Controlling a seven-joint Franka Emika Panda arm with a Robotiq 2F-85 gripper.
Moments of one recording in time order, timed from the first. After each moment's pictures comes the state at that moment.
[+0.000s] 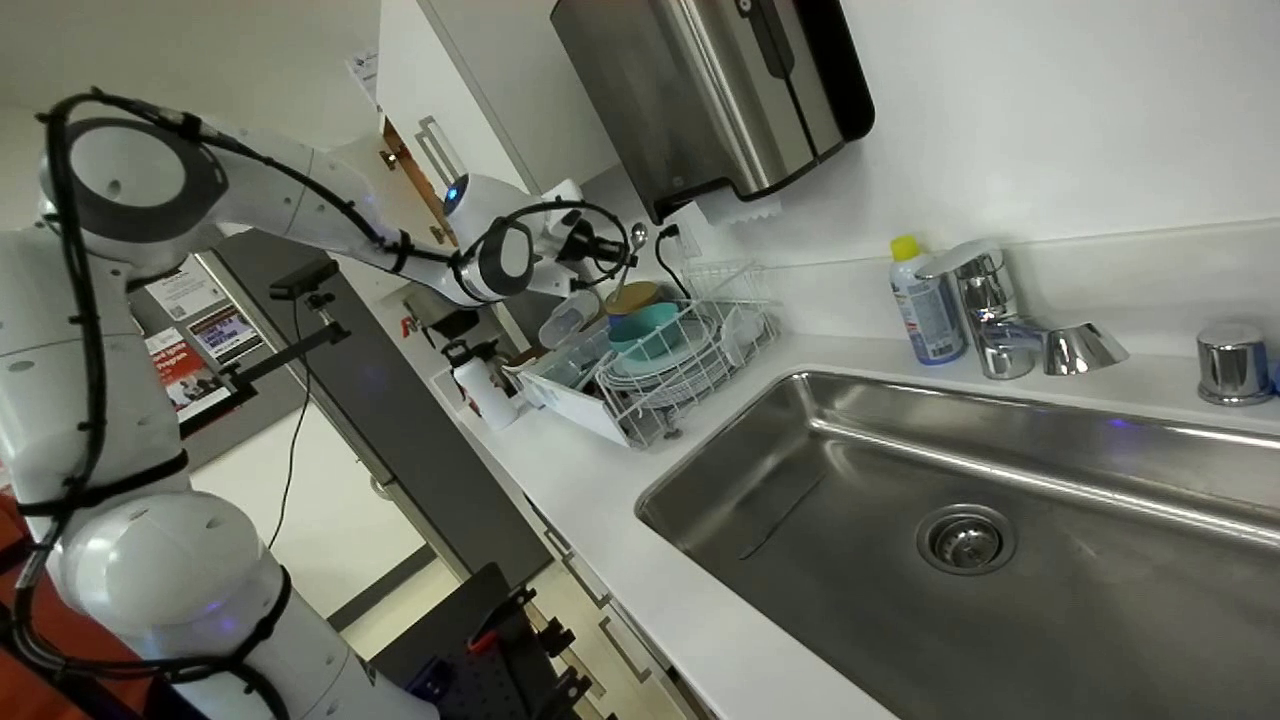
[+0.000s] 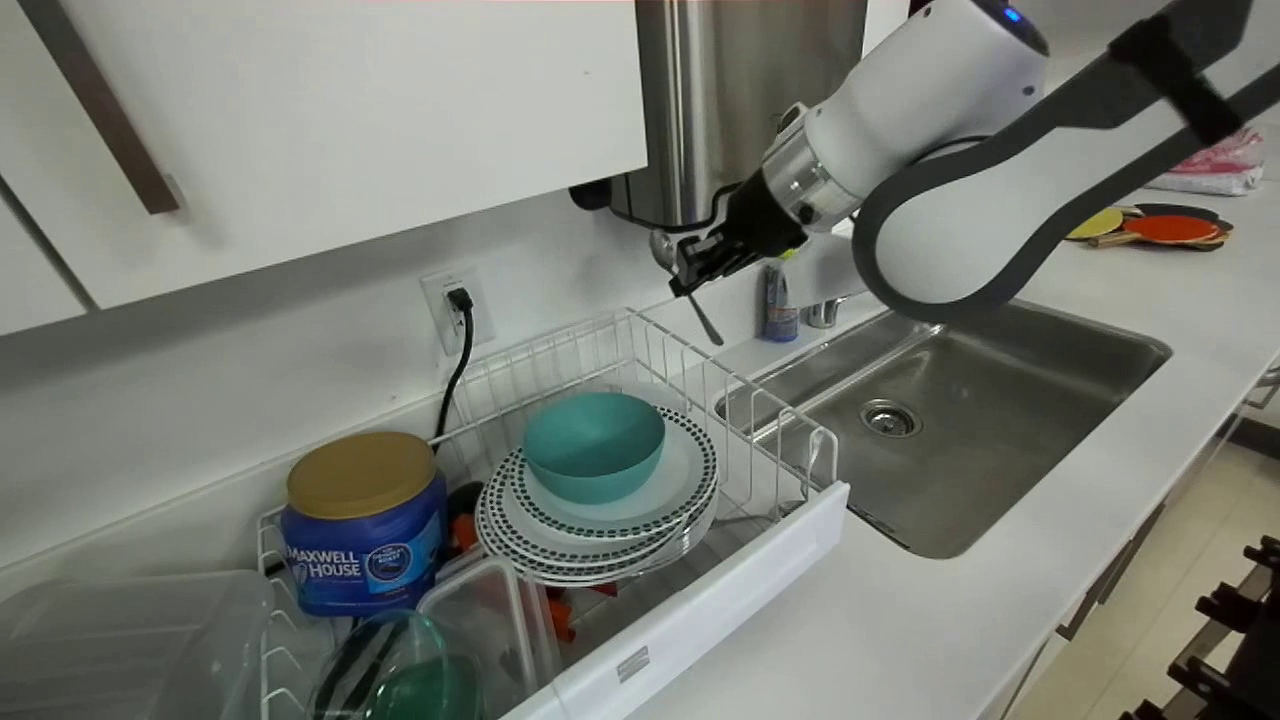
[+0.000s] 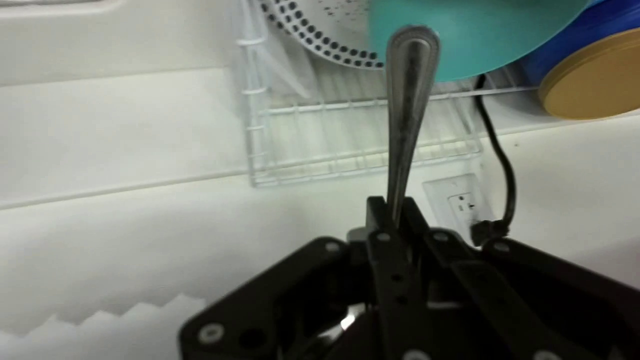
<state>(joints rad) 0.54 0.27 -0.17 -2.12 0.11 3.24 0.25</state>
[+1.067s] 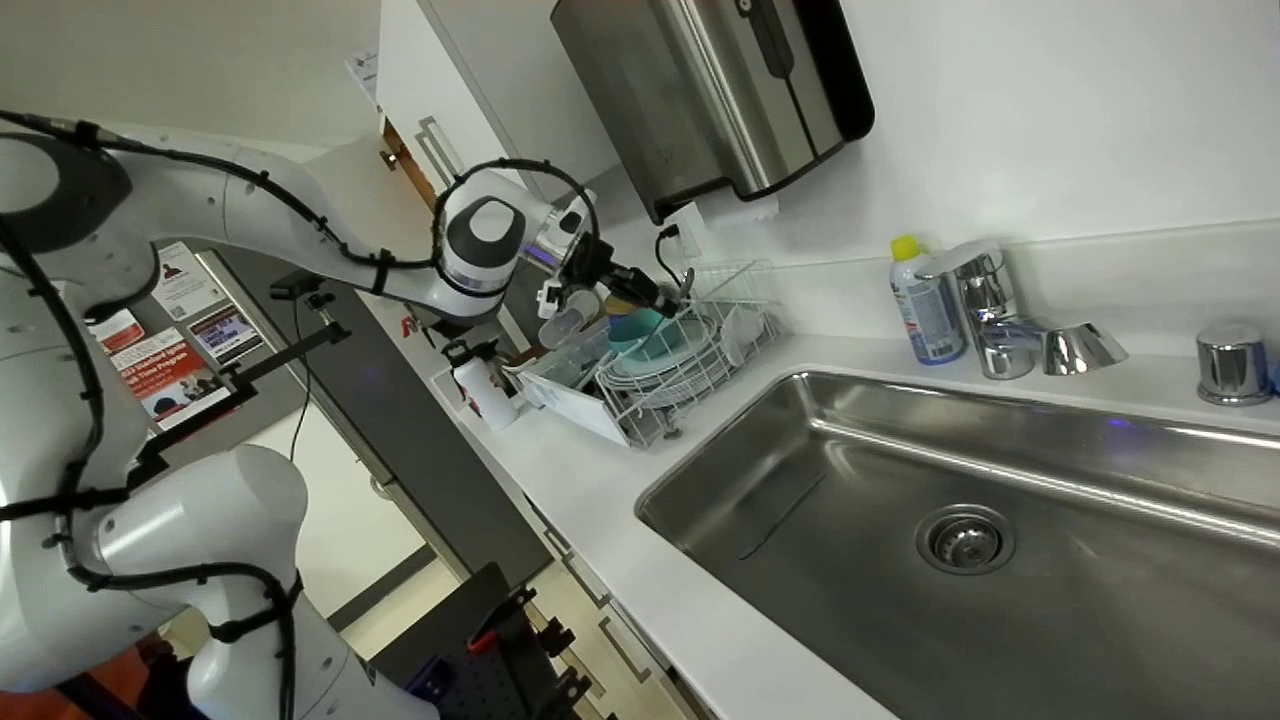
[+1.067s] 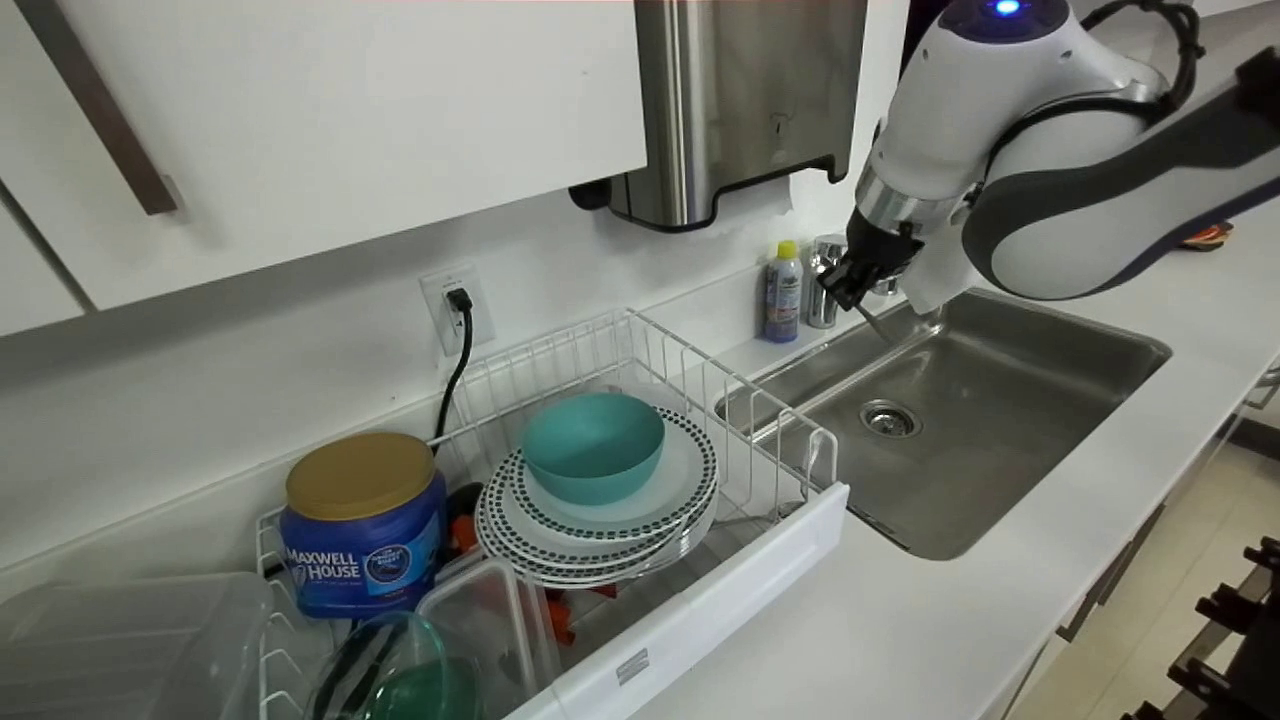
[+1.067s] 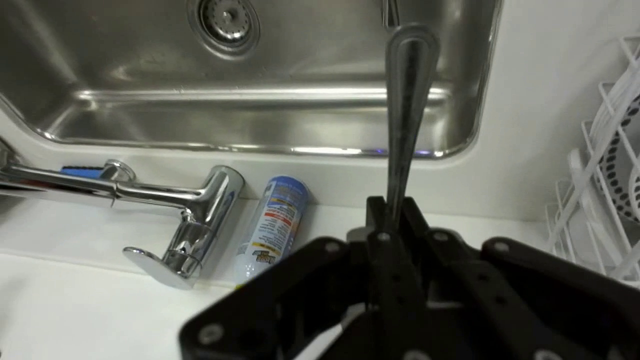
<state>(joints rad) 1.50 0.32 -1.33 -2.28 -0.22 2.76 0.54</state>
